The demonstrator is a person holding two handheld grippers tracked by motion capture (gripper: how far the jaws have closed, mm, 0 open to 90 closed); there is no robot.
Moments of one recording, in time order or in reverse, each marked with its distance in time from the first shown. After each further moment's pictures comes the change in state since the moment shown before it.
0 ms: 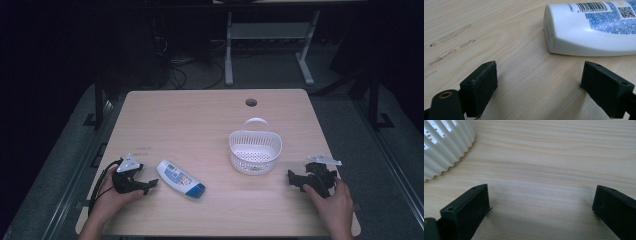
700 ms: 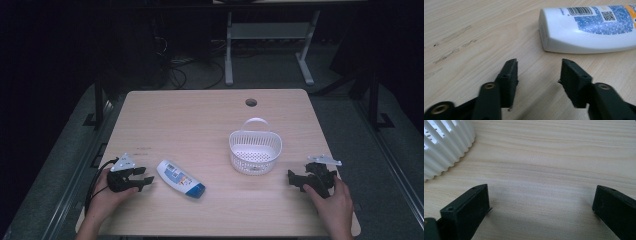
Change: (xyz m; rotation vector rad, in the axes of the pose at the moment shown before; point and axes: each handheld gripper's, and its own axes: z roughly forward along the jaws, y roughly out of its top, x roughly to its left) left arm 0.006 0.003 -0.017 0.006 -0.051 -0.014; right arm 0.000 0.000 0.000 0.000 -0.001 0.001
